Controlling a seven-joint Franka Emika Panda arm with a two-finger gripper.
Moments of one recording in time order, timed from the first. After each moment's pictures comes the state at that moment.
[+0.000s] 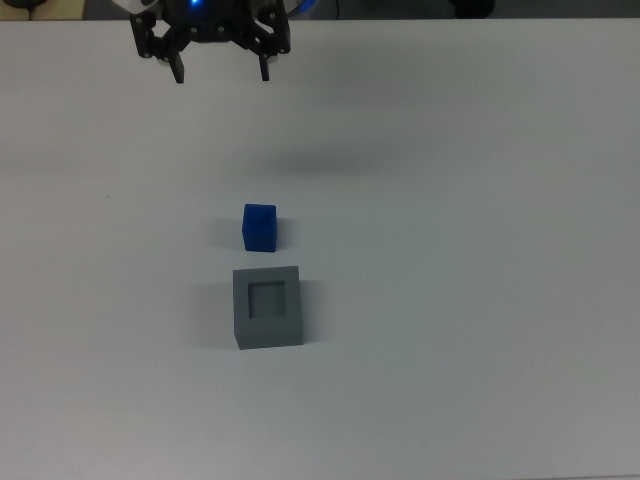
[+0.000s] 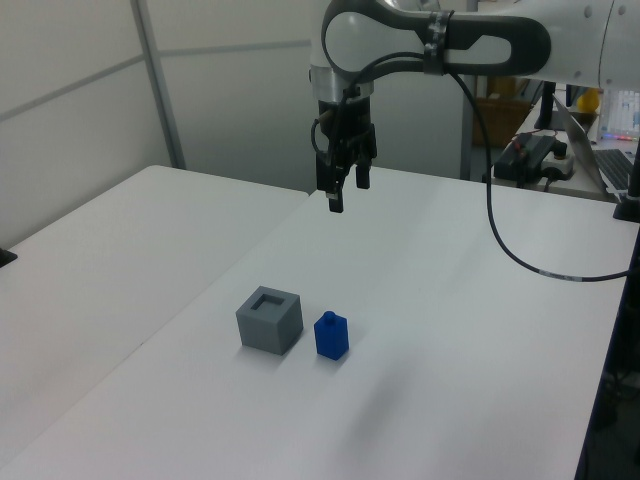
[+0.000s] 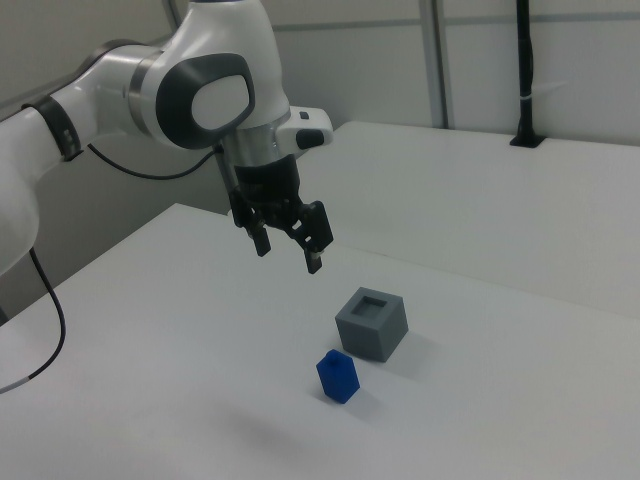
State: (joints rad) arm -0.03 0.18 0.00 -1.38 0.03 1.54 -0.05
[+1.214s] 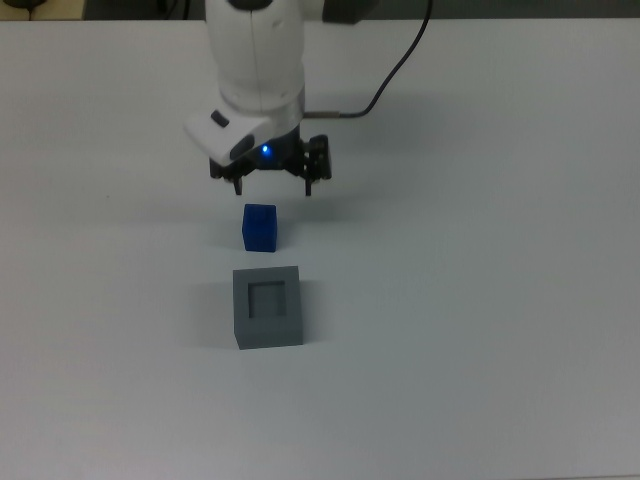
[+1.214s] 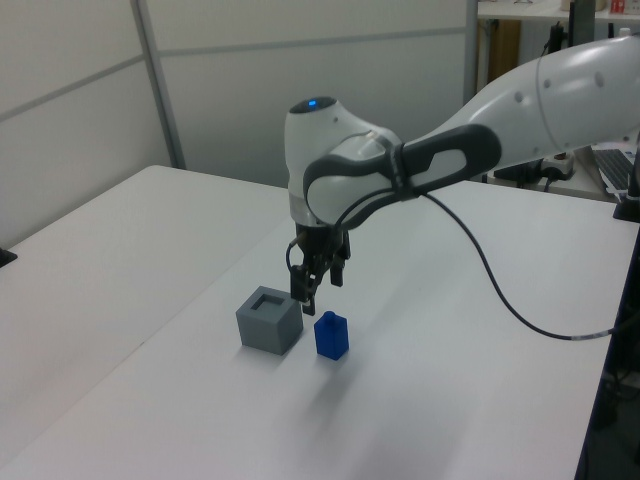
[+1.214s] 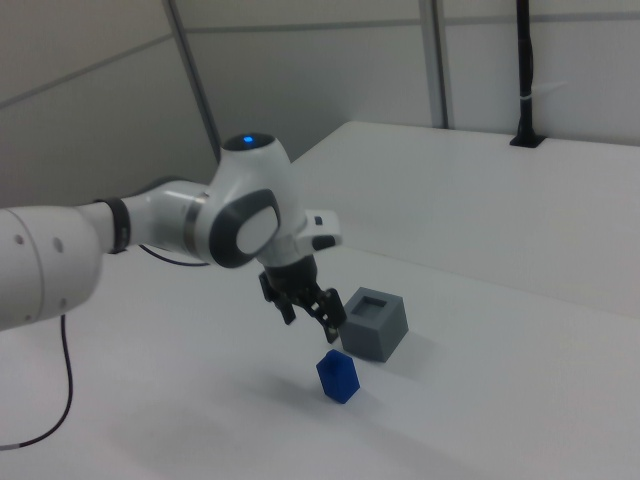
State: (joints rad) arm 0.10 0.27 -0.06 -1.74 0.02 2.05 0.05
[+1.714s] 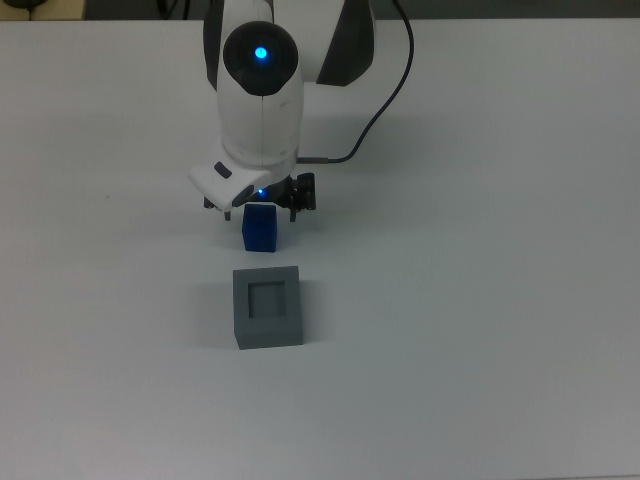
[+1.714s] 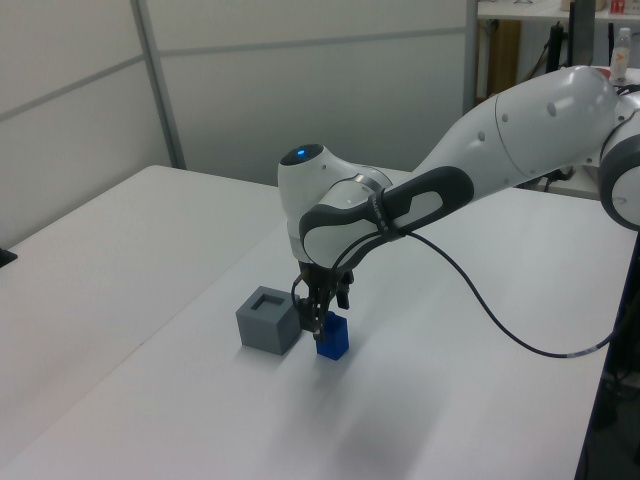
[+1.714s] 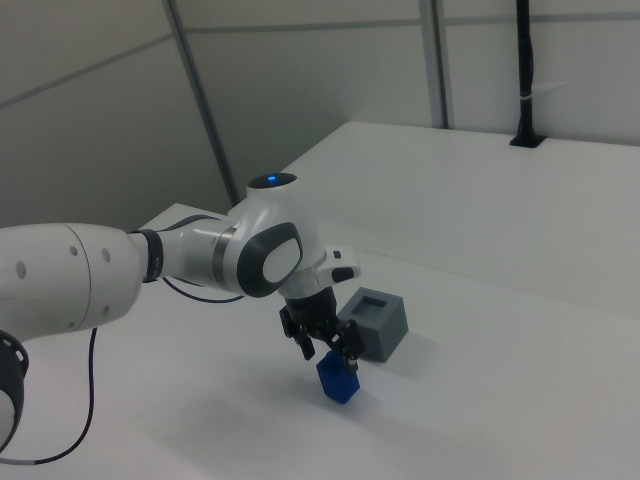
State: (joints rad) arm 0.10 0.38 -0.06 -1.74 -0.06 2.09 0.05
